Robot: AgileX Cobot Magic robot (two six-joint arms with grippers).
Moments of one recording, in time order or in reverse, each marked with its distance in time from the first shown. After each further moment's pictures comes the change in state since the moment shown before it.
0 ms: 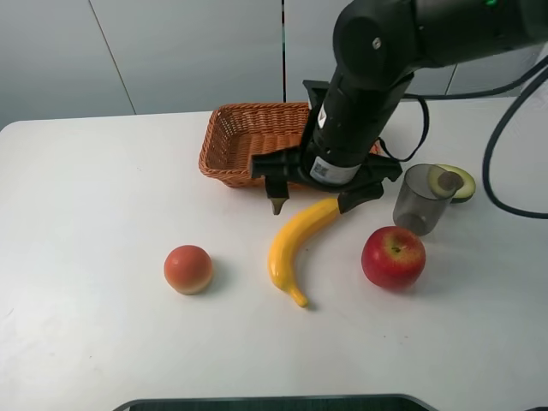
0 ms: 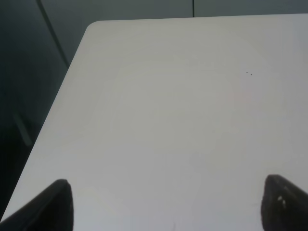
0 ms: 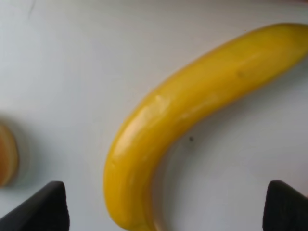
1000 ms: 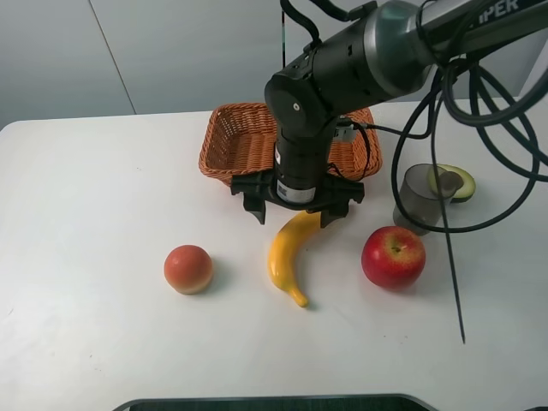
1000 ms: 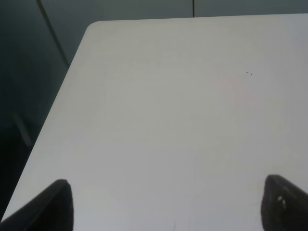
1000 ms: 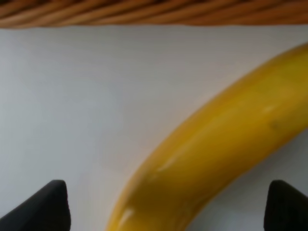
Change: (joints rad) left arm 0.000 0.000 0.000 0.000 0.000 0.000; right arm 0.037 0.232 -0.126 -0.150 -0.005 0.314
